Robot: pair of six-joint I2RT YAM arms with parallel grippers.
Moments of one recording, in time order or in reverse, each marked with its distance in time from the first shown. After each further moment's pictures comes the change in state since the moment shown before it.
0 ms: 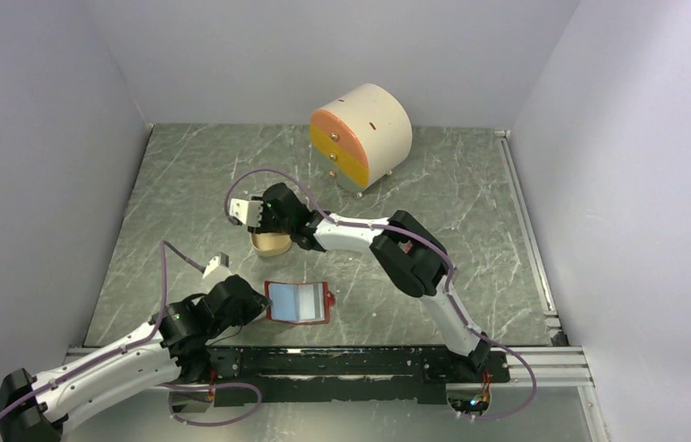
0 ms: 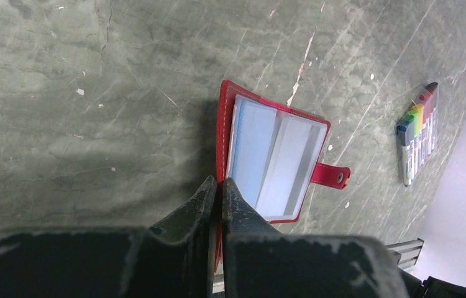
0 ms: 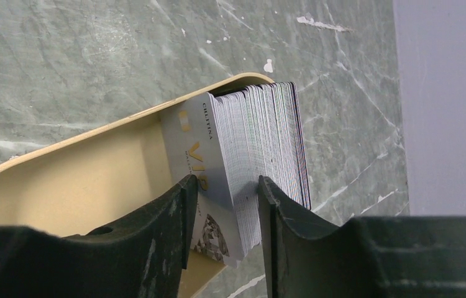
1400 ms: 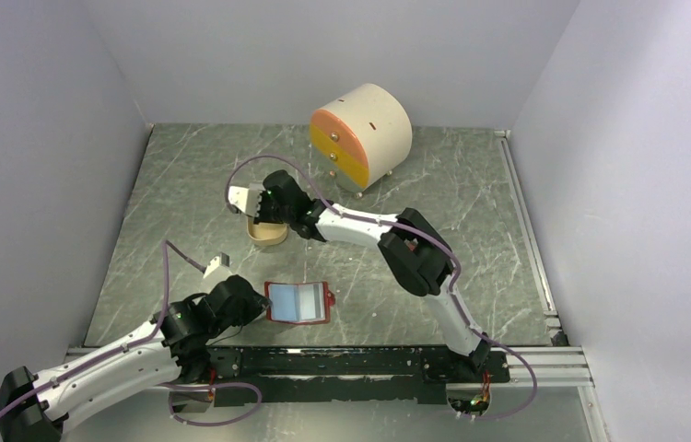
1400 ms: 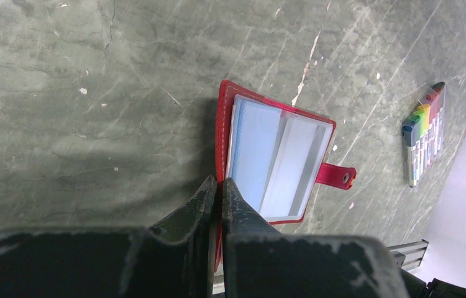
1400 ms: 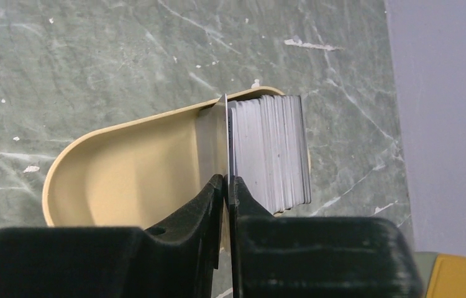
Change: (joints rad) left arm 0.000 0.017 0.000 0.003 0.002 0.000; right arm -0.019 -0.032 0.068 -0.100 -0.085 0.043
